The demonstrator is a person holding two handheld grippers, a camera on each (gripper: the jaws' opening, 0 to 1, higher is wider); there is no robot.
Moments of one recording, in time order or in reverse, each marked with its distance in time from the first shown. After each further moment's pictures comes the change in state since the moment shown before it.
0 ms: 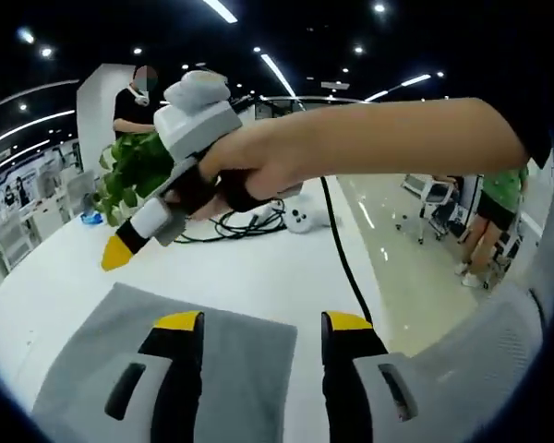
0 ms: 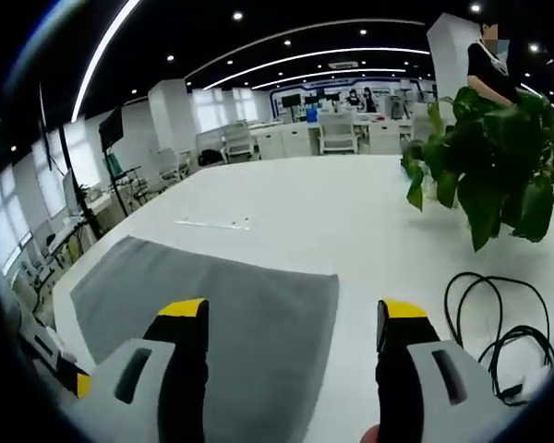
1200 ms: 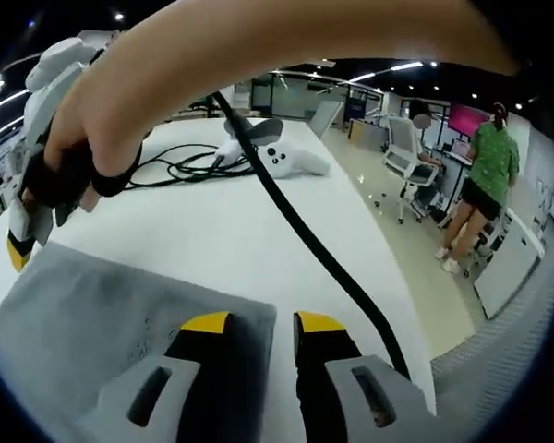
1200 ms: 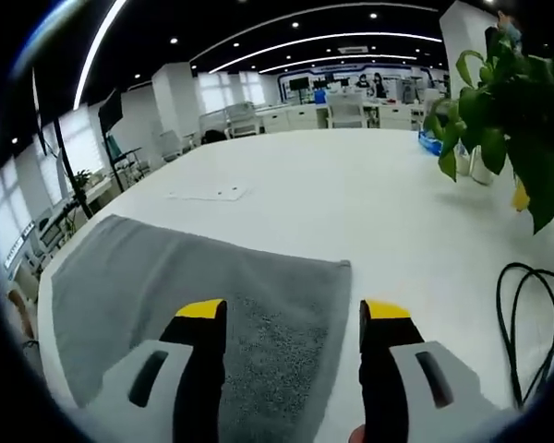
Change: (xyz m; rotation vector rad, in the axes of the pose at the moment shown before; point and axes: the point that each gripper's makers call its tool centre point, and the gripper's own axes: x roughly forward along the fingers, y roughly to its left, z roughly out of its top) left arm 0.088 -0.035 -0.060 -0.051 0.090 -0.130; right arm 0.085 -0.015 -0.040 -0.018 0.072 0.022
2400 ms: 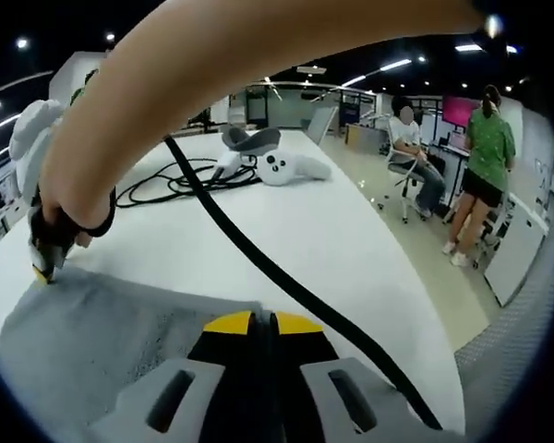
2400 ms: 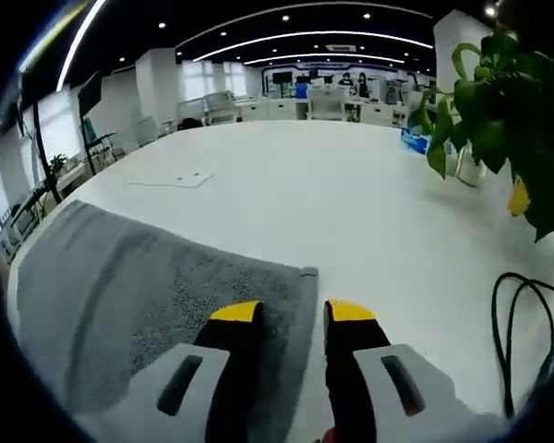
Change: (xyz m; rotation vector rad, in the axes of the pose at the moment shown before) left arm 0.007 0.007 0.005 0.080 -0.068 0.024; right arm 0.034 -0.032 -0.004 -0.067 0.029 -0.136
